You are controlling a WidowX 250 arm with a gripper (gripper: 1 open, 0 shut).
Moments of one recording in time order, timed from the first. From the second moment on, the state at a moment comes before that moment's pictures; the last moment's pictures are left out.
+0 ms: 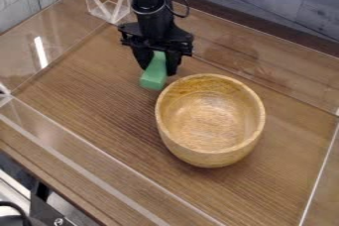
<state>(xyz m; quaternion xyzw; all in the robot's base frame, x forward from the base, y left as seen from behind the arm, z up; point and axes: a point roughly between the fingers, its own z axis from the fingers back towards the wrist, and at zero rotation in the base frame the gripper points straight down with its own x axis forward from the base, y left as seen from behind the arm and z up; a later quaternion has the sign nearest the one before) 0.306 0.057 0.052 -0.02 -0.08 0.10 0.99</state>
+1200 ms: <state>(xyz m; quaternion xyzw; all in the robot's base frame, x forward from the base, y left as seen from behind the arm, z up) 0.308 0.061 0.044 -0.01 -0.07 0.10 0.99</state>
